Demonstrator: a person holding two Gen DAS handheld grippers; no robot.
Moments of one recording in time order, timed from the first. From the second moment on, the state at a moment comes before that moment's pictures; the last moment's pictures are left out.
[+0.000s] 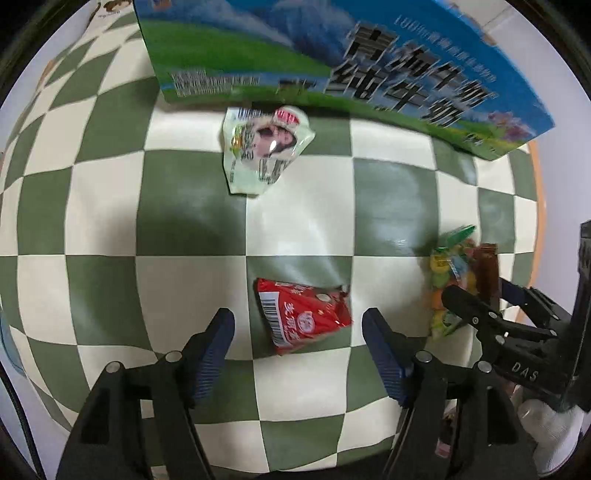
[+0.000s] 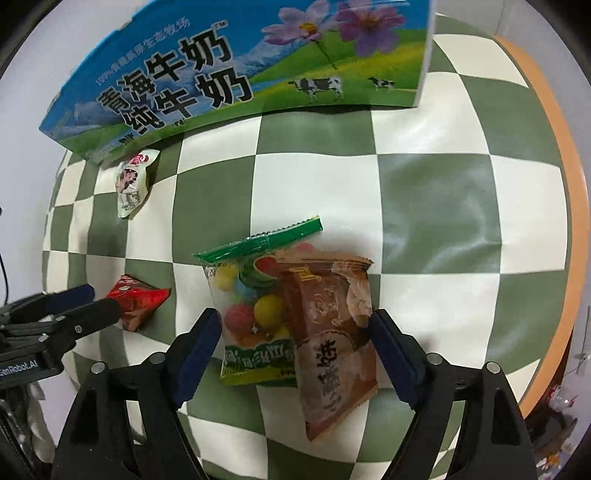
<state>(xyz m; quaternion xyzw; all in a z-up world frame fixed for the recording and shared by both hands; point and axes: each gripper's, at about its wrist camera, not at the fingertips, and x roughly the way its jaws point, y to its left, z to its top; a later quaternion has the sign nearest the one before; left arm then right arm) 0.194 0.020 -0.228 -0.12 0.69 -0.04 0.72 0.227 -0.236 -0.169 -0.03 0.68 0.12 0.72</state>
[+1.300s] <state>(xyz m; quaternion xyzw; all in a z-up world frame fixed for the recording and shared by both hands) 0.243 -0.012 -0.201 -0.08 0.67 -0.04 0.74 0.236 -0.226 -0.156 0.04 0.69 0.15 0.71</state>
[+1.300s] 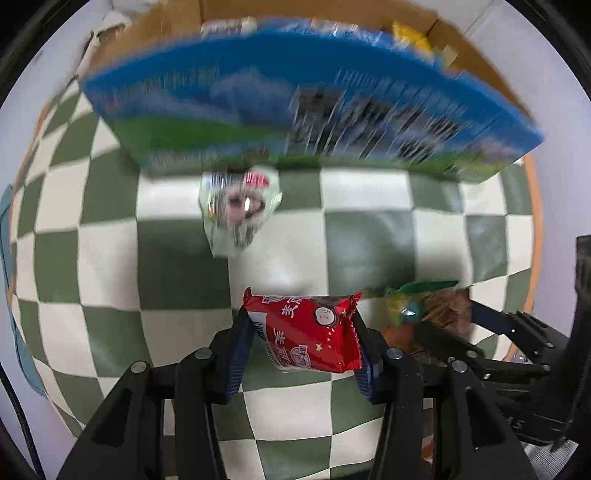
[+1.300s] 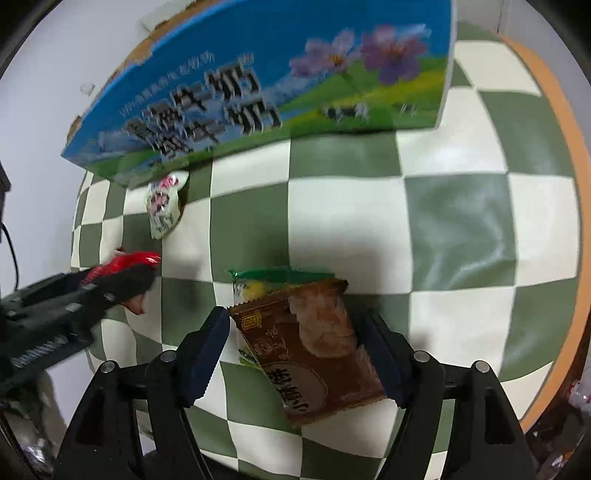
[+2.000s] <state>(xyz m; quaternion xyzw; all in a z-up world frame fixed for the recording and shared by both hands) 0.199 -0.006 -0.255 -0.08 0.70 -0.02 0.71 0.194 -0.247 -0.160 0.12 0.68 0.15 0.70</state>
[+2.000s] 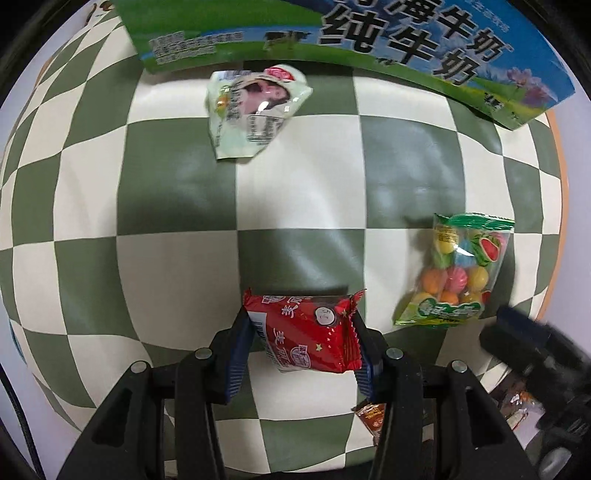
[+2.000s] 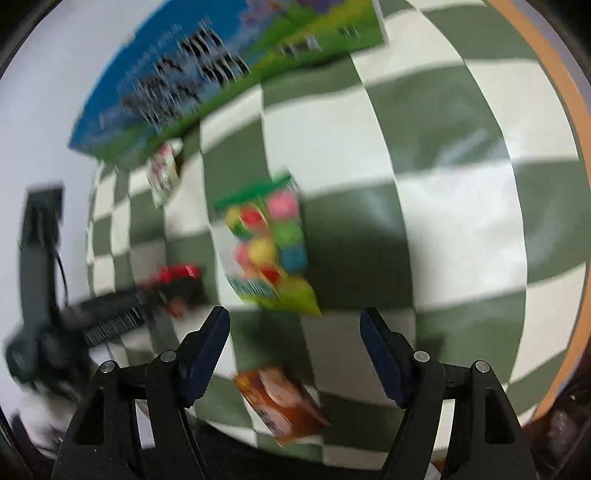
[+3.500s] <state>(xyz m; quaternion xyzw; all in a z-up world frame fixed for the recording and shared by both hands) 0.432 0.072 -0.148 -0.05 0.68 0.02 0.73 0.499 -0.210 -0.062 -0.03 0.64 0.11 0.76</state>
